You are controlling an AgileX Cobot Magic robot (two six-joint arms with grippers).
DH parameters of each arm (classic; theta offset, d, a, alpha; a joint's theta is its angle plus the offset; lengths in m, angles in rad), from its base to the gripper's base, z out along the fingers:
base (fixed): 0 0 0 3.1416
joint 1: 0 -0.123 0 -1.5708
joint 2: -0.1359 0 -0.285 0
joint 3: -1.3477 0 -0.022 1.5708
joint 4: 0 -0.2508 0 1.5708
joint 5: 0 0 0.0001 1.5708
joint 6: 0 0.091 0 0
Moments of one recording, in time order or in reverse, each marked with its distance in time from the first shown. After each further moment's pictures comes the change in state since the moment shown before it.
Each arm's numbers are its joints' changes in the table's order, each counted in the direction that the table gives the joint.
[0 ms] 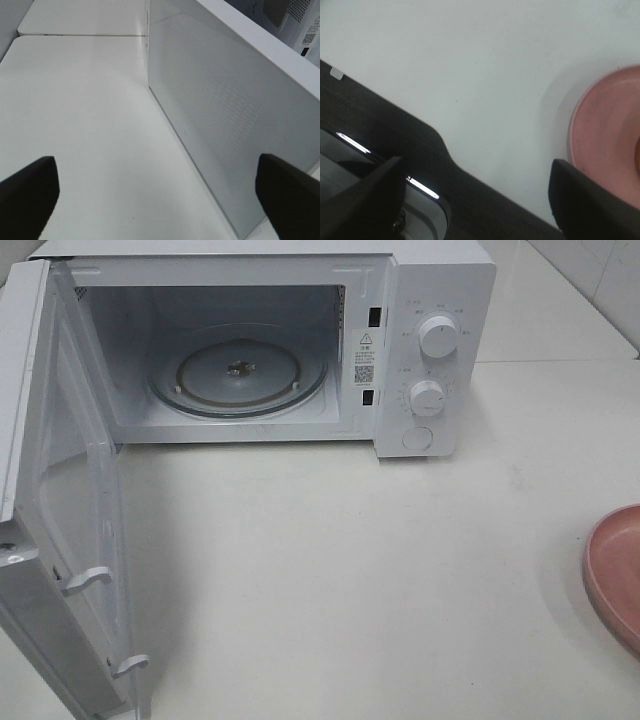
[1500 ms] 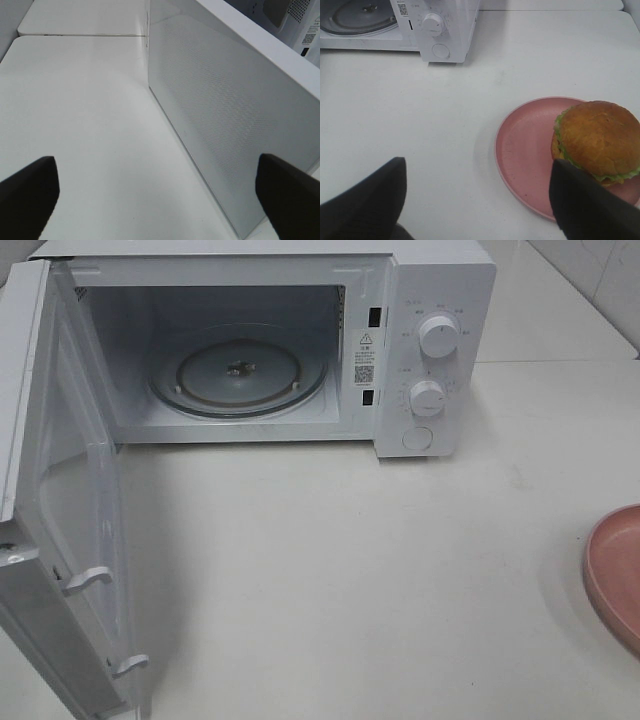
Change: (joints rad) left arm 0.000 0.000 0.000 0.000 0.000 0.000; right arm 0.555 0.596 -0.030 -0.109 0.054 -0.132
